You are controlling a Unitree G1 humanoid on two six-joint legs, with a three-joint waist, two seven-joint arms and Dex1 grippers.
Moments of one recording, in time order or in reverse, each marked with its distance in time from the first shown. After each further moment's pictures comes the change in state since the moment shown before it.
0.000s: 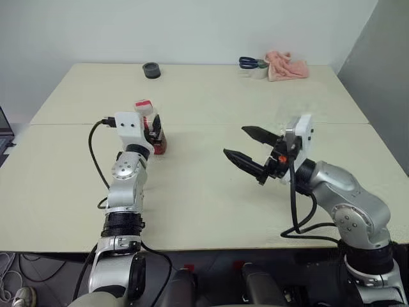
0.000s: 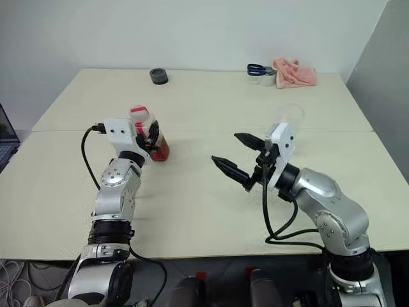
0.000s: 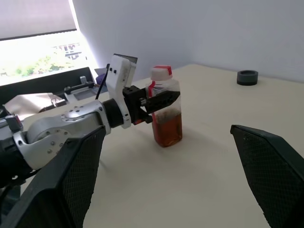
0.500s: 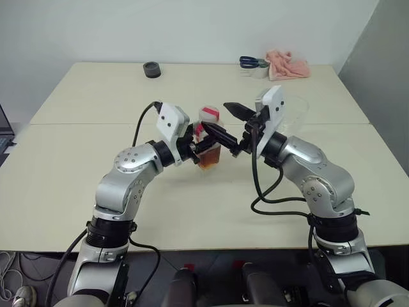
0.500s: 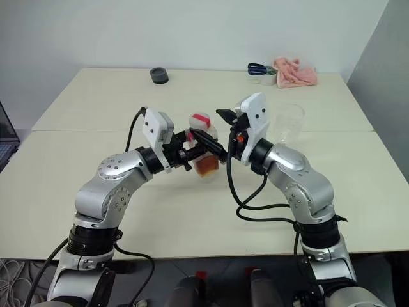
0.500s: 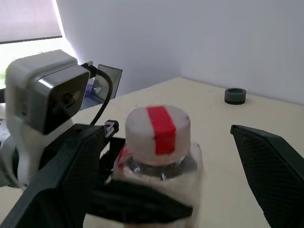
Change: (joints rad) left arm 0.026 0.149 -0.229 -0.454 -0.250 0.375 -0.486; right arm -0.210 0.187 0.068 0.188 -0.116 0.007 -0.084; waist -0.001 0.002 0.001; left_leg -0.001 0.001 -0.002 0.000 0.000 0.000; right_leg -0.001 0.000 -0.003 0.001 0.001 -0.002
